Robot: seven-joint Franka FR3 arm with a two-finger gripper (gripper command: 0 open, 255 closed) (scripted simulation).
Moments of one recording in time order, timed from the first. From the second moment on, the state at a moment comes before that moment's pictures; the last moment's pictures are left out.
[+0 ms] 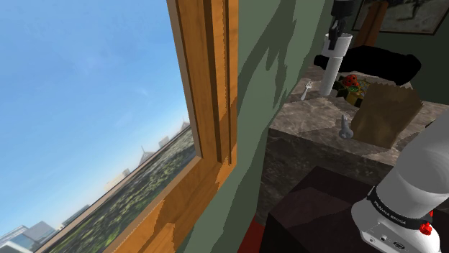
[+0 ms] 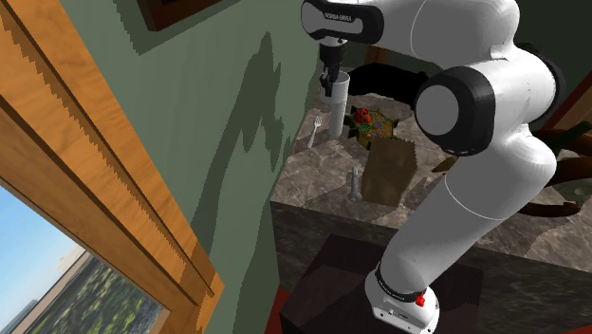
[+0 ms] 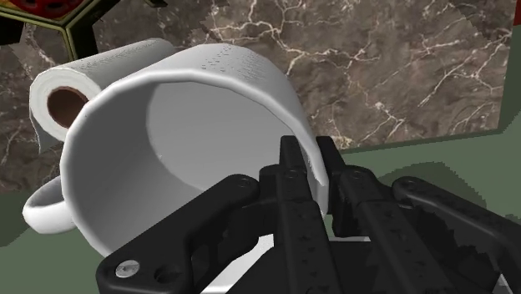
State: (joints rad) arm -0.20 -0.09 -0.38 -1.78 -0.08 1.71 -0.72
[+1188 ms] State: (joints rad) arm -0.22 -0.18 -0.39 -1.67 -0.12 1.52 -0.77
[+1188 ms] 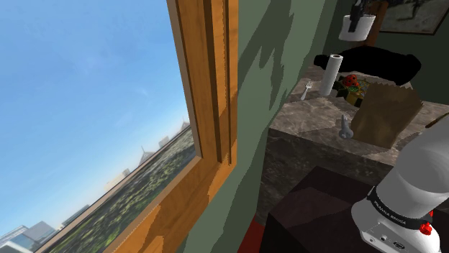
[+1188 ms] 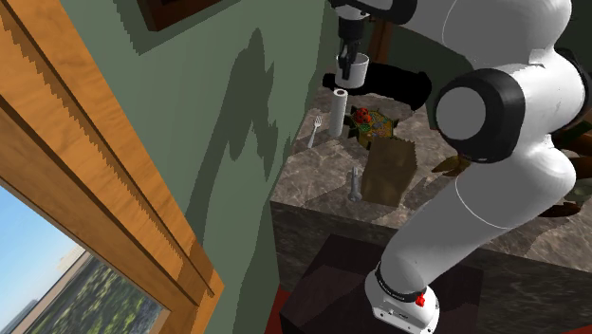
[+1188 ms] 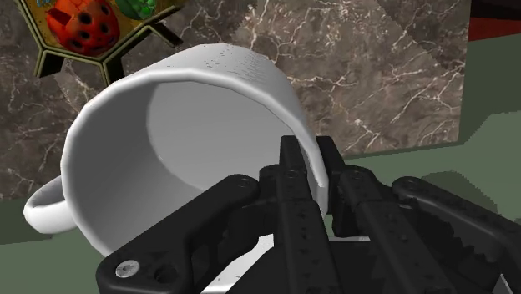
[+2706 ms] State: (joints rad) arm -0.42 -0.79 -0.51 -2.06 -0.41 1.39 -1.04
